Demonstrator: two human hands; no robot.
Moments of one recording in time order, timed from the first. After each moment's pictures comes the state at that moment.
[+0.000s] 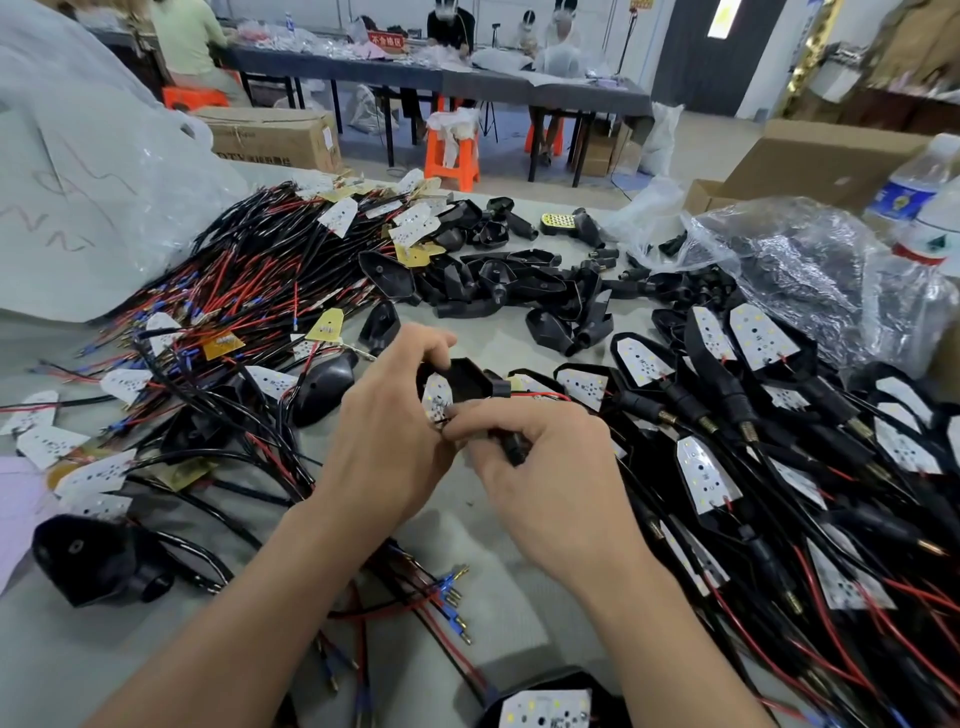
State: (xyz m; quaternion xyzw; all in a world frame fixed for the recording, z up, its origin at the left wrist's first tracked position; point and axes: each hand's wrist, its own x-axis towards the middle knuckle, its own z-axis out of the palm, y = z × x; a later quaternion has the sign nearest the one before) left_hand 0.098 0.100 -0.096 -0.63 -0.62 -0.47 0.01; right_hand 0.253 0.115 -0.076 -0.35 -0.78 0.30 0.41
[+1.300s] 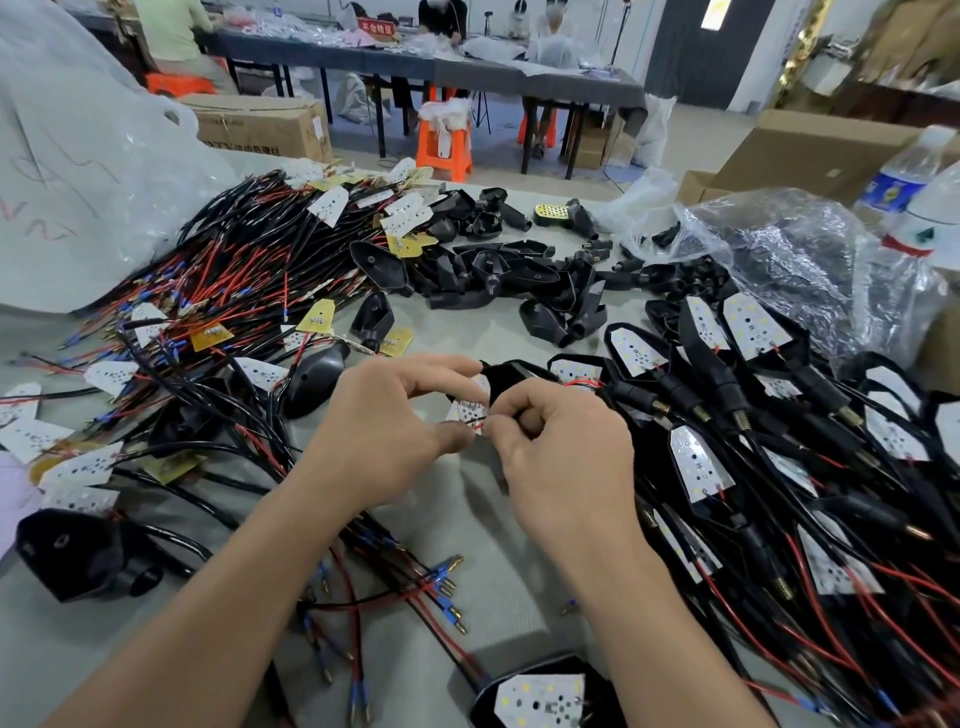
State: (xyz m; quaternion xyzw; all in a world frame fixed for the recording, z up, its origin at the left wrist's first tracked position) left_hand 0.096 0.095 -0.077 -0.60 -0.62 -0.47 -0.21; right_hand 0.259 0.127 -0.085 -0.51 -0.76 0.18 0.36
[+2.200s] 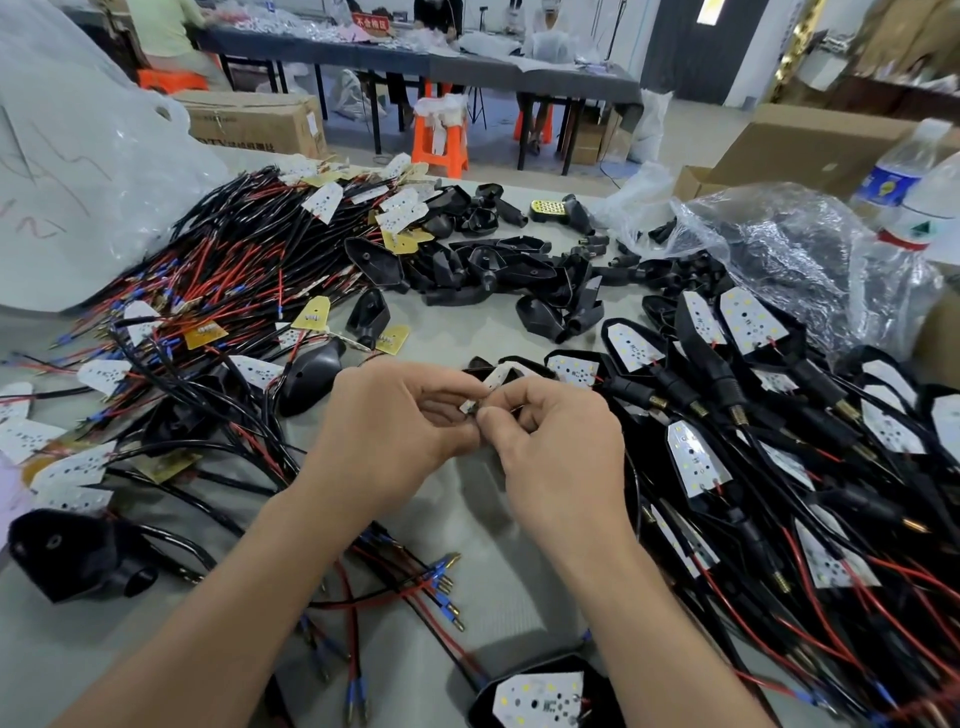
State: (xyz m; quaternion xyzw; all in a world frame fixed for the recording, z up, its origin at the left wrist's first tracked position) left_hand 0.104 0.093 -0.085 -0.60 -0.59 -0.49 -0.22; right_hand 0.255 0.129 -0.090 -0.51 -0.72 0.27 0.40
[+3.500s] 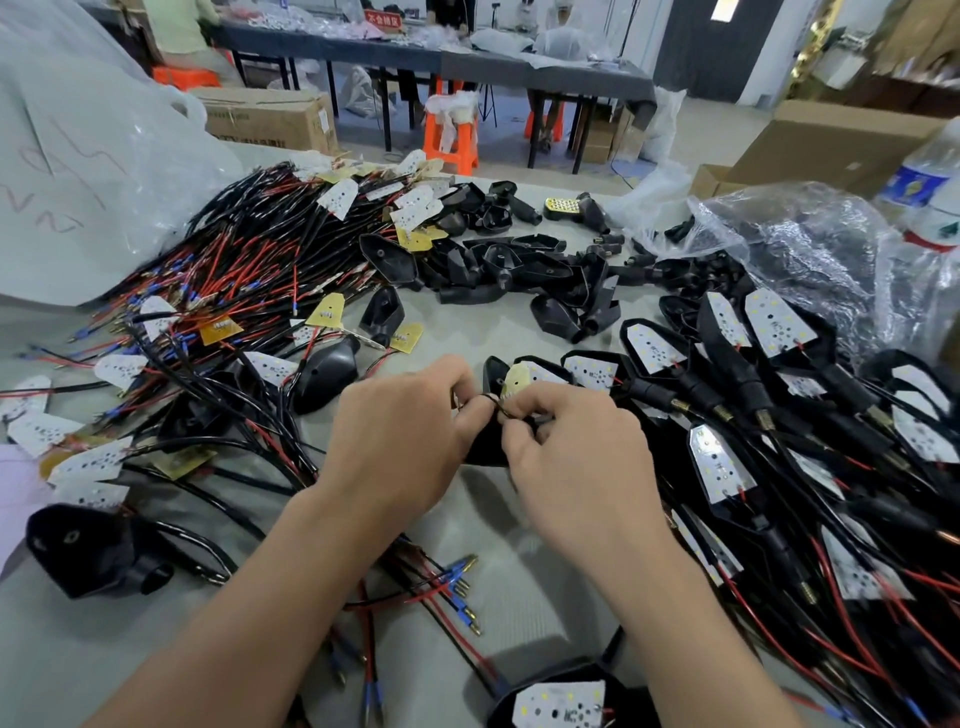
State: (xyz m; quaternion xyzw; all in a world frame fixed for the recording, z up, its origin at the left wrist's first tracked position) left_hand 0.110 0.098 -0.096 -0.62 -0.70 -0.34 0.09; right_hand 0.259 0.117 -0.072 -0.53 -0.77 0.19 0.28
